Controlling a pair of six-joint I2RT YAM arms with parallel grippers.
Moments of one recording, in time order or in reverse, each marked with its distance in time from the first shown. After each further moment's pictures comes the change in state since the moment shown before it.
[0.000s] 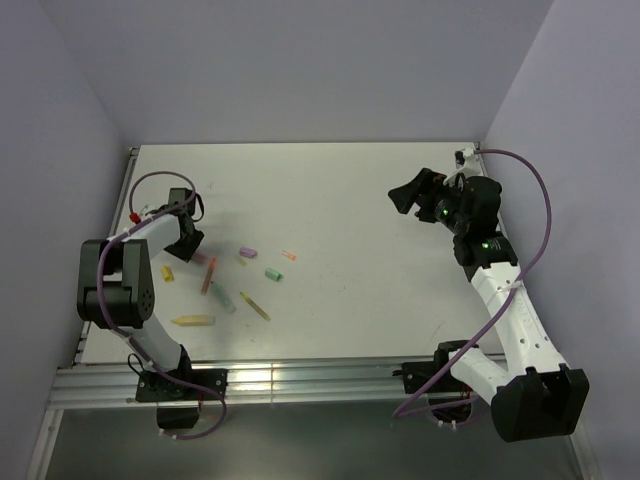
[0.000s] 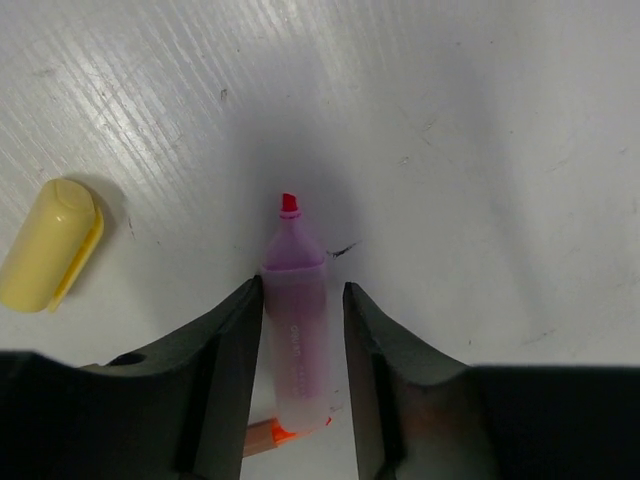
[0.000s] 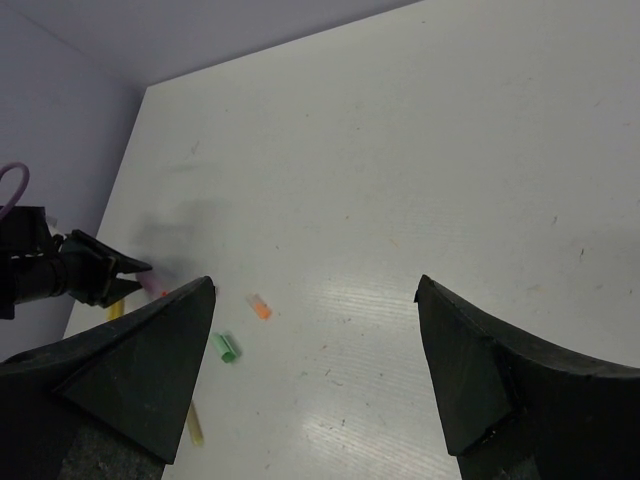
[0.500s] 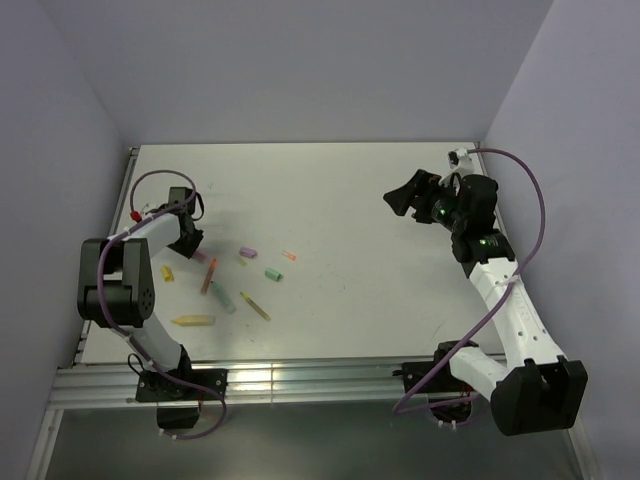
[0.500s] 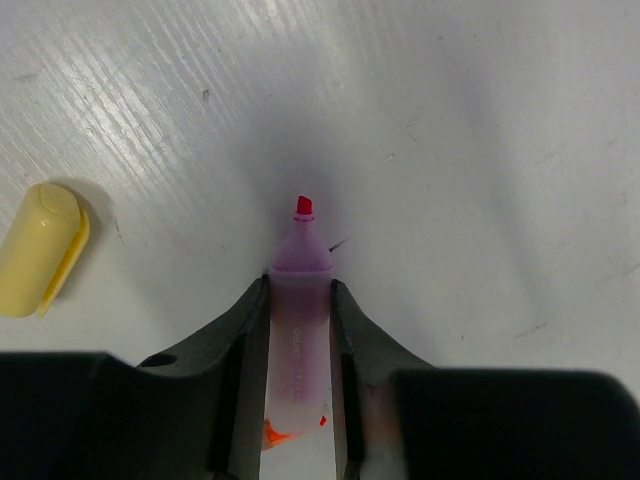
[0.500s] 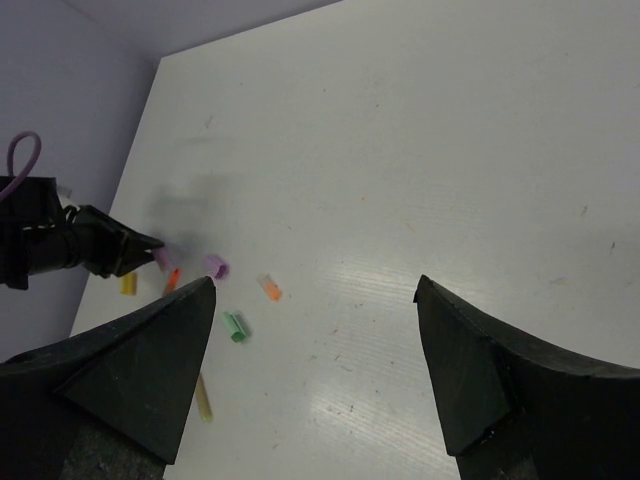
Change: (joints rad) left arm 0.000 0.007 0.011 0.010 0.008 0.010; right arm 0.000 0.031 0.000 0.000 -0.058 -0.003
